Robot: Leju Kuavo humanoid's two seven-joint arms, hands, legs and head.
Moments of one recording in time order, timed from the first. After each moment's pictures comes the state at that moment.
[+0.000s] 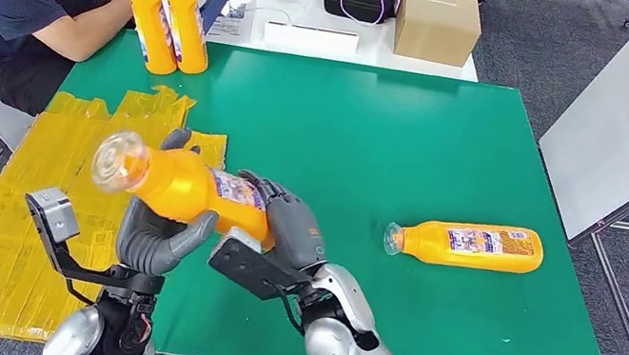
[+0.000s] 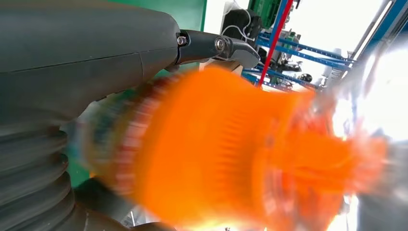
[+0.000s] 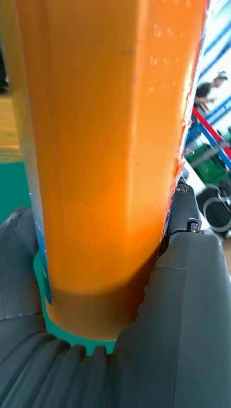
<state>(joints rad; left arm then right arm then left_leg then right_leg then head) -0.02 -0.06 -0.45 -1.77 0.42 0.19 -0.22 -0.37 0.12 0.80 -1.32 0.48 -0.10 0.03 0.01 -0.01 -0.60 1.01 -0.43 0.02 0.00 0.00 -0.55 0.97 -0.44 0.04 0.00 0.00</state>
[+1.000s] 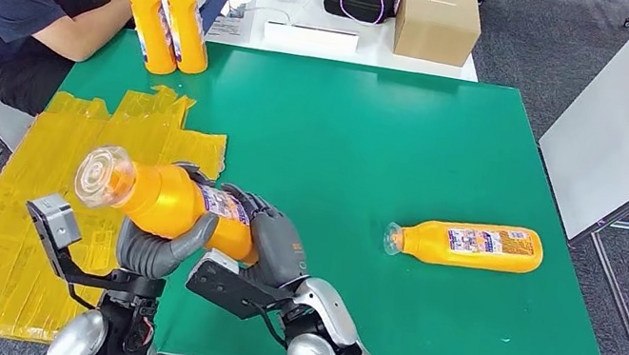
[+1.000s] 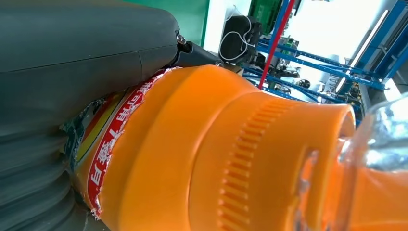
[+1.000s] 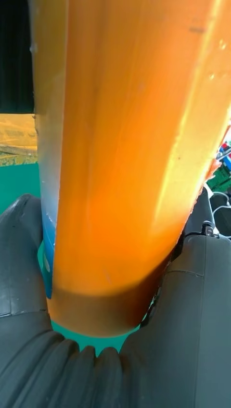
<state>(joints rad) -0.01 -0.06 -0.46 -1.75 0.42 0.21 -0.27 -0.37 0.12 0.88 -1.26 0.48 -0.18 0.04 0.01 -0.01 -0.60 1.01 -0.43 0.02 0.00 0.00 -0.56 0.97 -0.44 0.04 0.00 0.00</state>
